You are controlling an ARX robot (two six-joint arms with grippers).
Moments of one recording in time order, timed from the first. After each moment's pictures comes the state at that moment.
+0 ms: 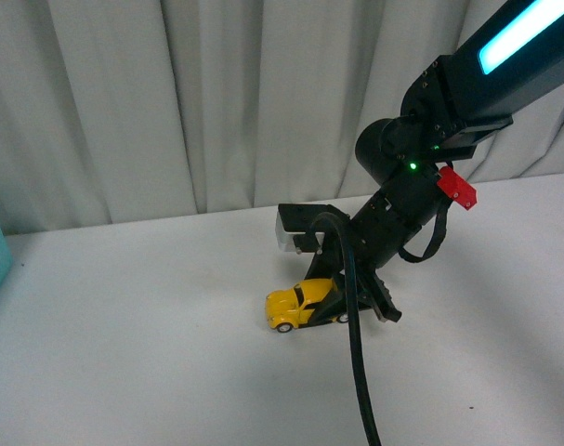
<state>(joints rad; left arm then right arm) 0.00 0.01 0.01 0.00 0.00 0.00 0.05 2.45 1.70 -0.70 -0.63 -1.42</state>
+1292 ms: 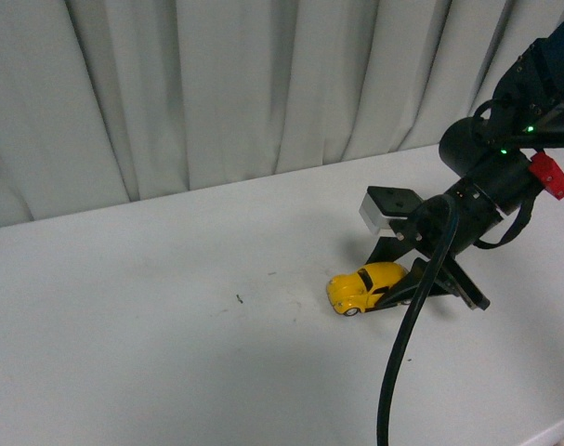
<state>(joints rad) 0.00 0.01 0.01 0.00 0.00 0.00 -0.30 2.33 1.37 -0.68 -0.69 -1.72</state>
